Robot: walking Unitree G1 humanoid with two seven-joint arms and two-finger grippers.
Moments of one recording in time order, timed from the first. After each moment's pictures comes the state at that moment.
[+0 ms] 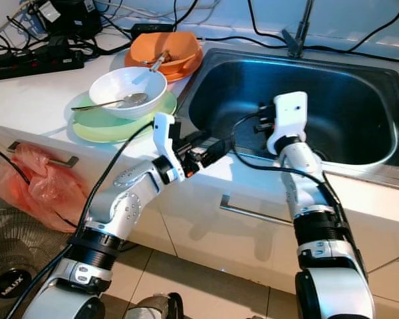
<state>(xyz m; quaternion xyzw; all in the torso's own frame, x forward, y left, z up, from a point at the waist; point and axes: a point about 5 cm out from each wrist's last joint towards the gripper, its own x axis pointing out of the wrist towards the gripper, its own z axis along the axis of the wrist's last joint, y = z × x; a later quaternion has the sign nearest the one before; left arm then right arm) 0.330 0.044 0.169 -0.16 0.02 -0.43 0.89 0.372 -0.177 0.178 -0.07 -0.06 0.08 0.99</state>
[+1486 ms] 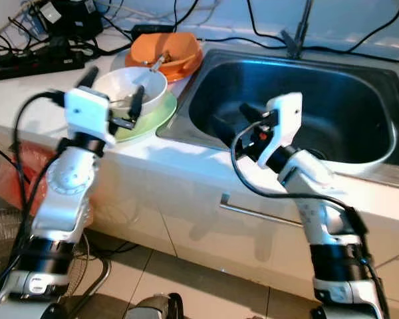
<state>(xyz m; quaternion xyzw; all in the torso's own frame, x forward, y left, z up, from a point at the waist) 0.326 0.149 0.221 0.16 -0.25 -0.08 0.95 0.314 -0.147 0.210 0.09 -0.05 0.36 0.93</state>
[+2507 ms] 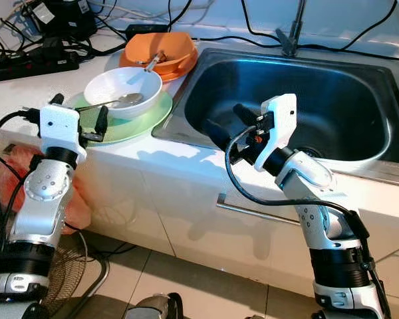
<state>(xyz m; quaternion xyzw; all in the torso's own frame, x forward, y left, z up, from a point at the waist) 0.338 0.208 0.180 0.17 -0.14 0.01 0.97 0.310 -0.142 0.209 0.07 -0.04 0.36 0.93</state>
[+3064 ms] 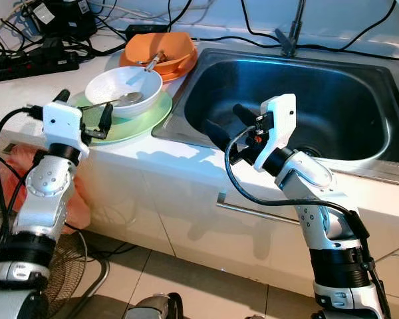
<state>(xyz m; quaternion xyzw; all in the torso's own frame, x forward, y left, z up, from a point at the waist) 0.345 0.206 0.183 0.18 -0.17 -0.02 0.97 0.310 -0.142 0.209 0.07 -0.04 0.36 0.93</state>
